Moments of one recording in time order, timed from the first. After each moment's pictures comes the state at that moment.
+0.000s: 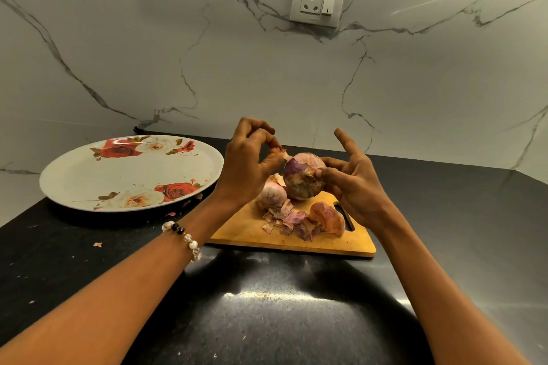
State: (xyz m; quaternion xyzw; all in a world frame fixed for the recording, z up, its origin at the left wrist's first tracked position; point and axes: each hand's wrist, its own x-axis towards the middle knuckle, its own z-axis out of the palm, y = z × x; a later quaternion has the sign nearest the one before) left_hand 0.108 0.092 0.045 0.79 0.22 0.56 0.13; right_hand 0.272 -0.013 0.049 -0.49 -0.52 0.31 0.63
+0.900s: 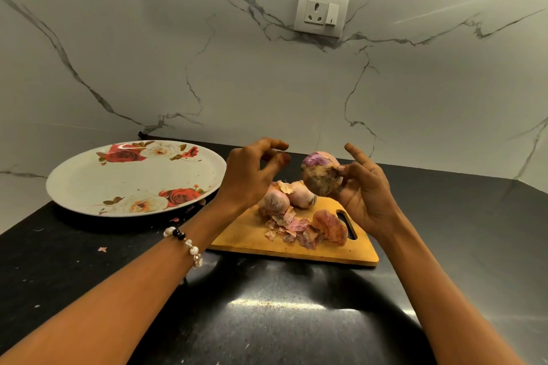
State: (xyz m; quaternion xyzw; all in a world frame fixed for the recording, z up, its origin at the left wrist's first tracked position) left_hand 0.103 0.090 0.047 0.79 0.22 0.54 0.21; right_hand 0.275 -0.011 0.053 -0.38 -0.37 0.42 0.74
